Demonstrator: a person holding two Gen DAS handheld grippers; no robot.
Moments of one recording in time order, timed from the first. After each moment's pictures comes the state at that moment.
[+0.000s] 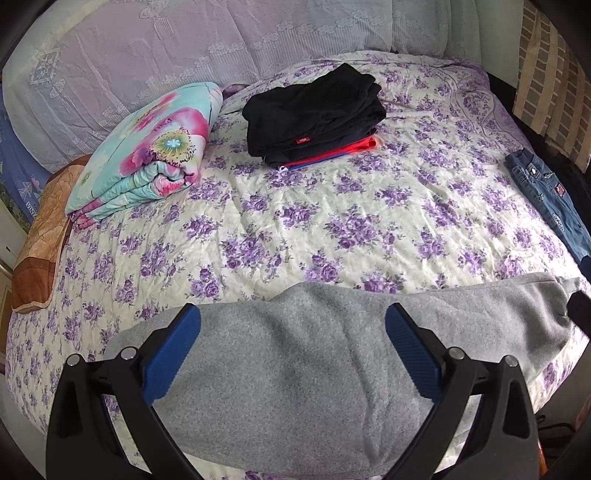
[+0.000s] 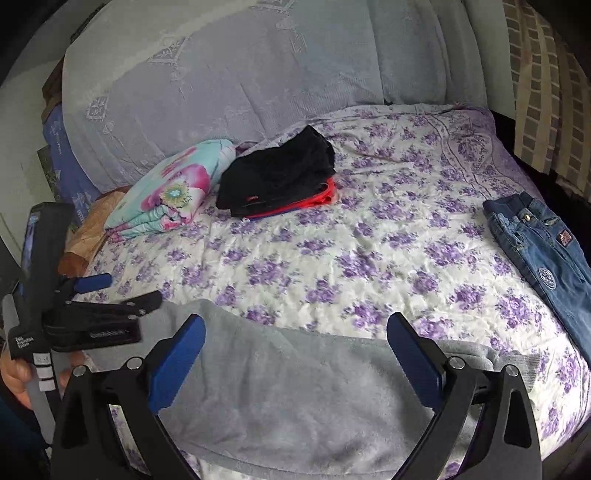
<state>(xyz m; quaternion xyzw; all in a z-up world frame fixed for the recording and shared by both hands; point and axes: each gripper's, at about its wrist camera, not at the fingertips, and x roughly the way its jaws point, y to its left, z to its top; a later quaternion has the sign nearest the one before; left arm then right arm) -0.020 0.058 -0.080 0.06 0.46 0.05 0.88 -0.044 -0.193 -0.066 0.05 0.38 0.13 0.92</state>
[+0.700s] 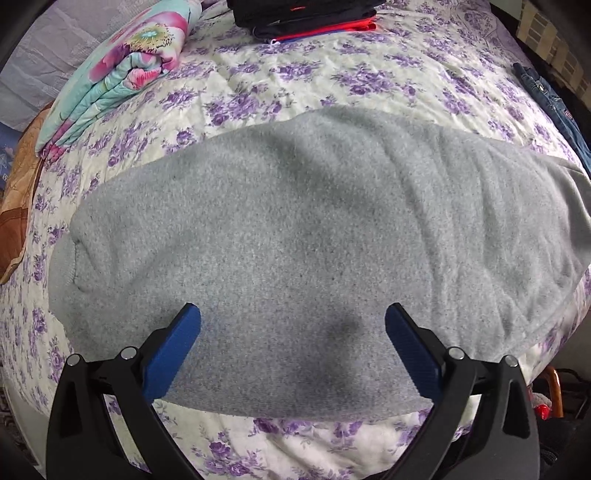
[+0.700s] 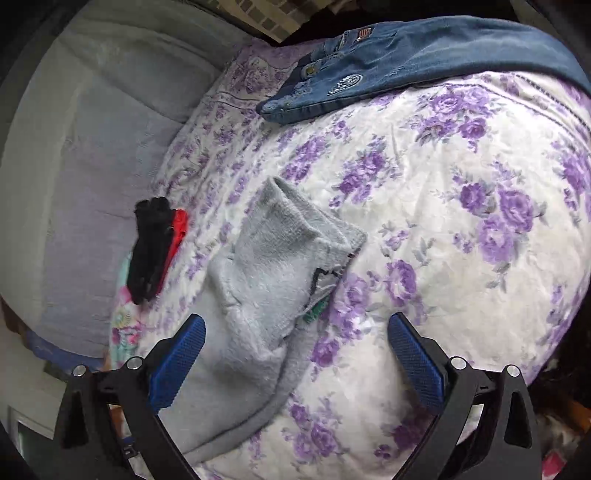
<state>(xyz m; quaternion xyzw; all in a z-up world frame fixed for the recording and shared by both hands) -0.065 0.083 -0.180 0.08 0.58 0.02 0.81 -0.117 -0.420 -0.230 0.43 0.36 0.01 0.83</state>
